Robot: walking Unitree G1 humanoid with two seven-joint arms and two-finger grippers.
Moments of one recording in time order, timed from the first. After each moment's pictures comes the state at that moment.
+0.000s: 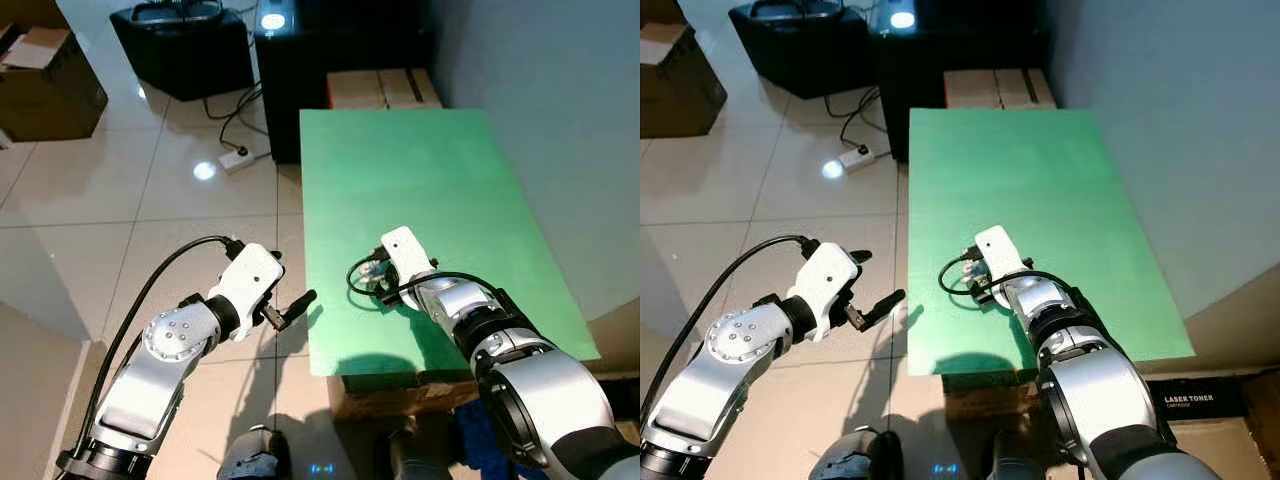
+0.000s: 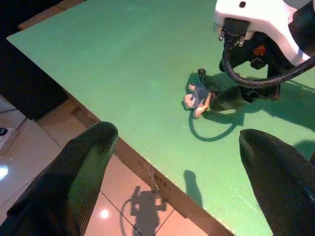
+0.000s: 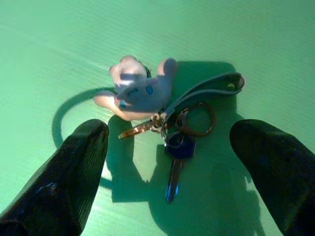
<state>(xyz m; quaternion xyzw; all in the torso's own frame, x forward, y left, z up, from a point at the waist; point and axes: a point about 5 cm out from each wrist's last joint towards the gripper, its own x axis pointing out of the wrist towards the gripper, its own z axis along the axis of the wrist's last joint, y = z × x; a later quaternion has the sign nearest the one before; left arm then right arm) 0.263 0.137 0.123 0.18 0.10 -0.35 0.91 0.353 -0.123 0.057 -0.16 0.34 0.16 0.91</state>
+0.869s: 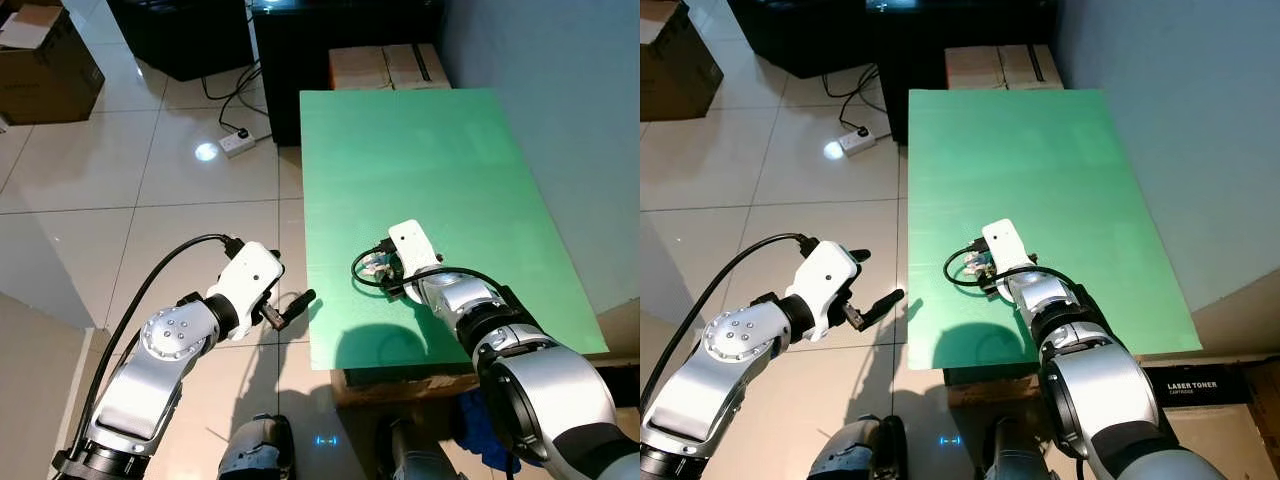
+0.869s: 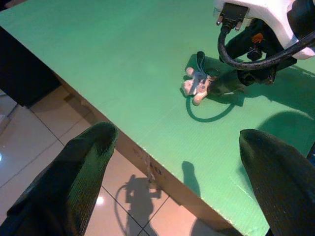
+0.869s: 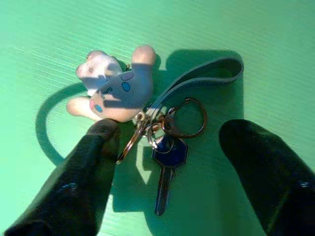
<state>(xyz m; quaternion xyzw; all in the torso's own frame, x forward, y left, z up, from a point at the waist) 0.261 0.137 0.127 0.18 0.10 -0.35 0.91 0.357 -0.130 0.061 -0.15 0.33 0.13 0.92</state>
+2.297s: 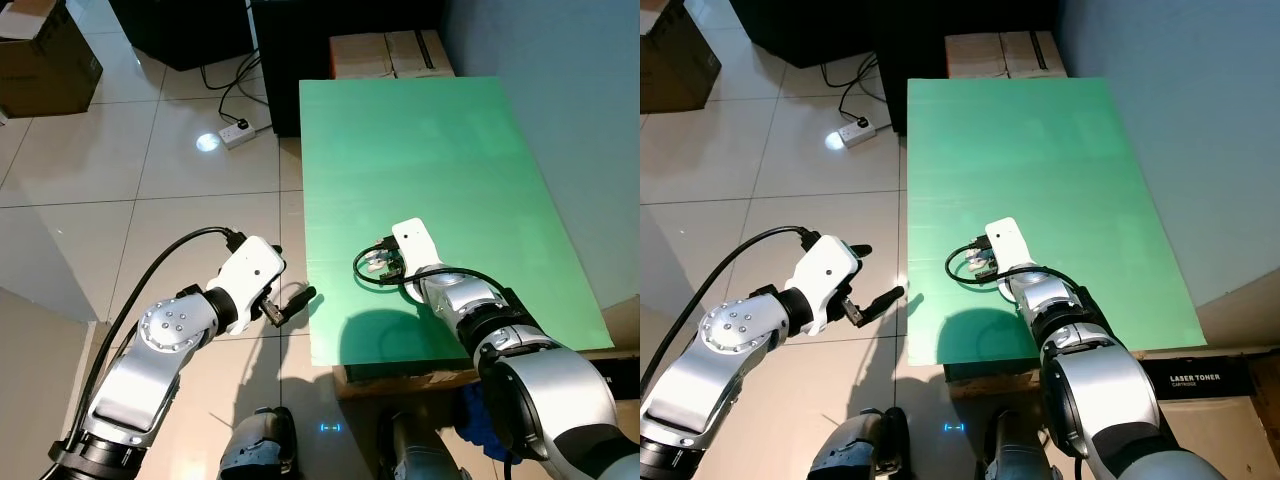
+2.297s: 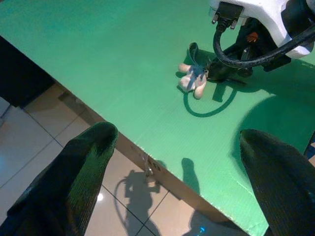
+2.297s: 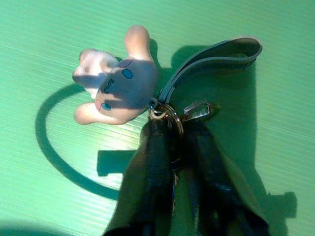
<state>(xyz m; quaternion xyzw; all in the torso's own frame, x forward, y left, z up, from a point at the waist) 0.266 0.137 0.133 0.19 0.10 -0.37 0.90 0.358 -0.132 0.062 -0.13 0.32 0.13 0.93</state>
